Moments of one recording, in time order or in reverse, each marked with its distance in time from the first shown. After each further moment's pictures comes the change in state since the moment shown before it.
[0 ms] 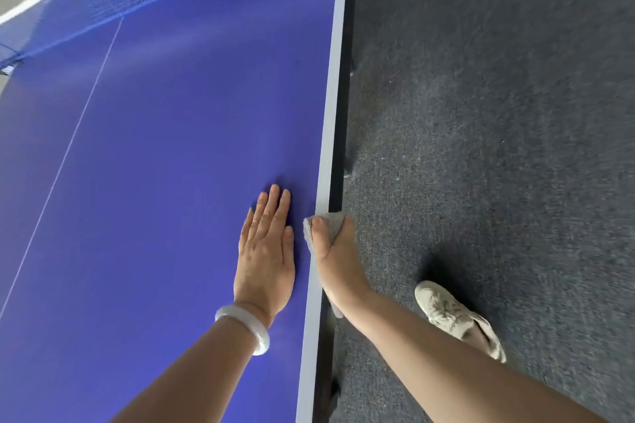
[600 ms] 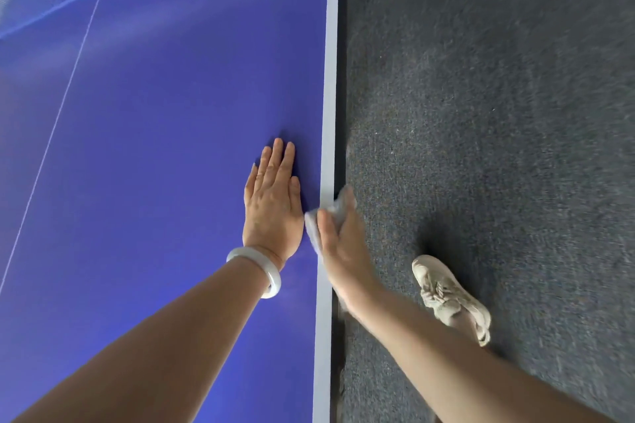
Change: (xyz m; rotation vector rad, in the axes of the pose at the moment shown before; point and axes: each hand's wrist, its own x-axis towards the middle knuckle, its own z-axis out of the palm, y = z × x) left_hand 0.000 -0.001 0.000 -0.002 0.010 0.022; right_hand -0.049 0.033 0.011 0.058 -0.002 -0.185
